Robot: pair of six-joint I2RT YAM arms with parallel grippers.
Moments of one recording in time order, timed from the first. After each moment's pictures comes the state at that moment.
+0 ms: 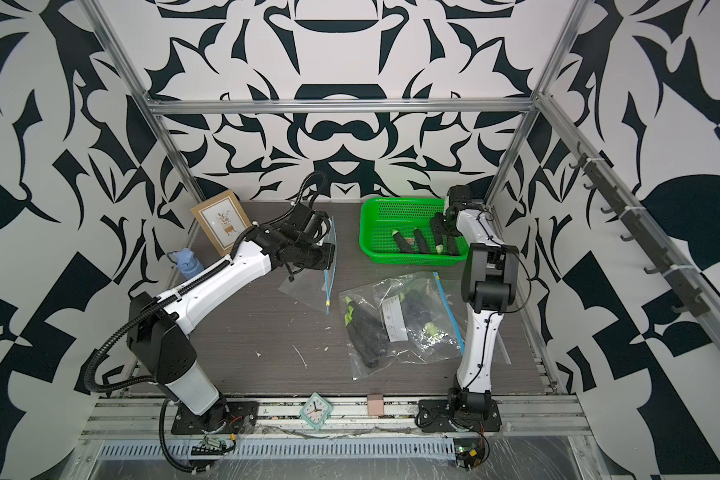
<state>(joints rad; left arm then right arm) -0.69 1.69 1.57 -0.82 0.08 -0.43 -0.09 2.21 1.86 -0.62 -0.06 0.08</state>
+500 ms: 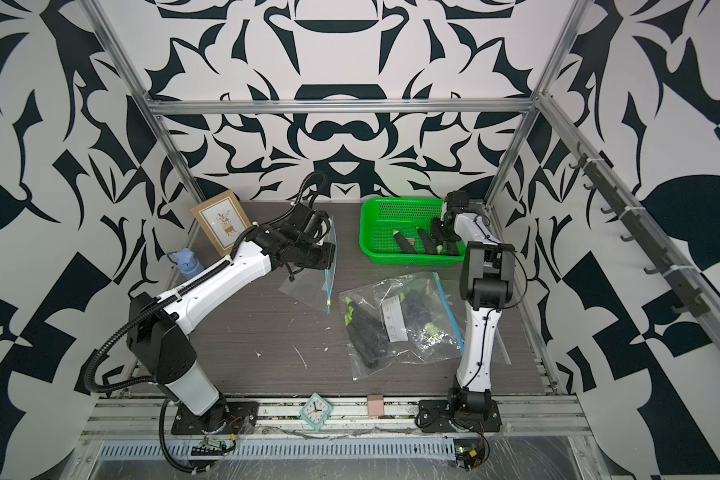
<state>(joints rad) -0.69 1.69 1.57 -0.81 0.08 -0.43 -0.09 2.27 1.84 -0.61 -0.10 0.11</state>
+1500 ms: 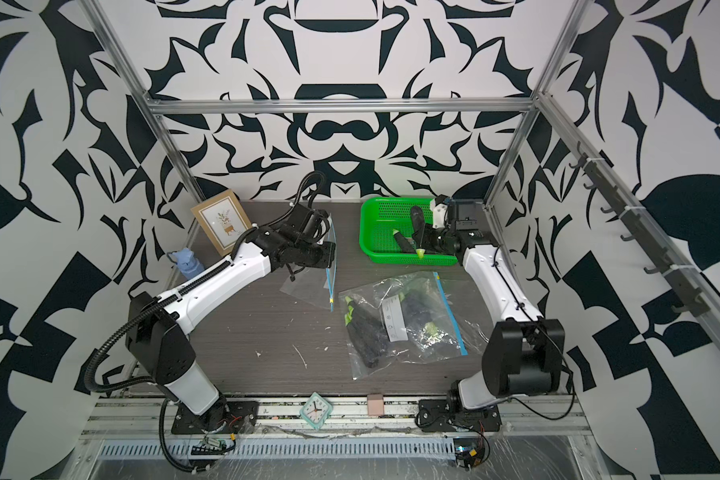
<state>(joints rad) -0.68 1.69 1.54 -0.75 0.09 -0.43 0.08 1.44 1.25 -0.58 -0.42 0.27</state>
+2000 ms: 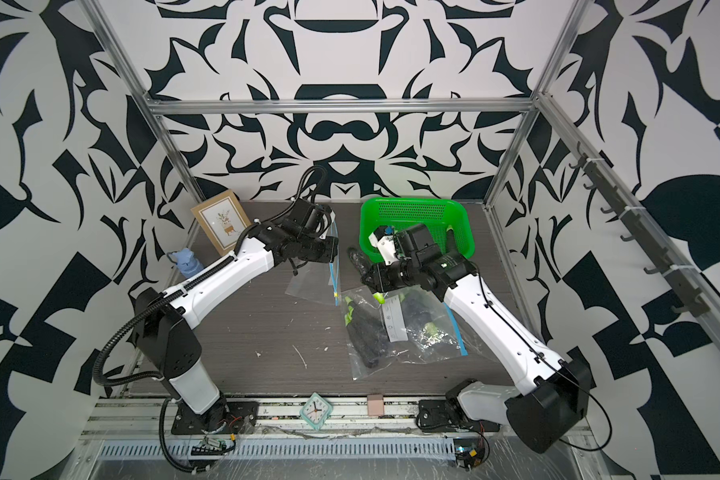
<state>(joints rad) -0.67 1.74 1.61 -0.74 0.12 -0.41 0.52 1.27 1.22 -0.82 -0.47 0.29</state>
